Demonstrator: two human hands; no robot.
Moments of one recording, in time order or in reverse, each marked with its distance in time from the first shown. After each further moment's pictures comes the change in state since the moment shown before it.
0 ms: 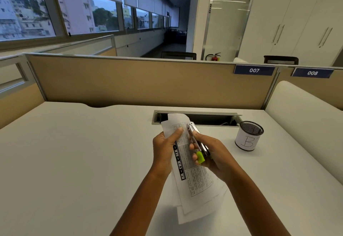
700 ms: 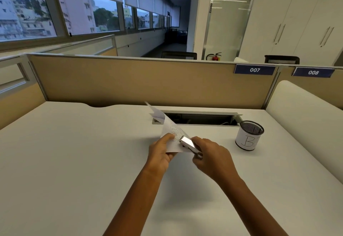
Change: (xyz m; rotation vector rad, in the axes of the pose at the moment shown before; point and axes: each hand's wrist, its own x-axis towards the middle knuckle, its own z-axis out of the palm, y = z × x) left_hand 0.008 -0.002 -0.010 -0.357 0.060 -0.404; right_hand 0.005 0.024 -0.004 -1.403 0.317 -0.490
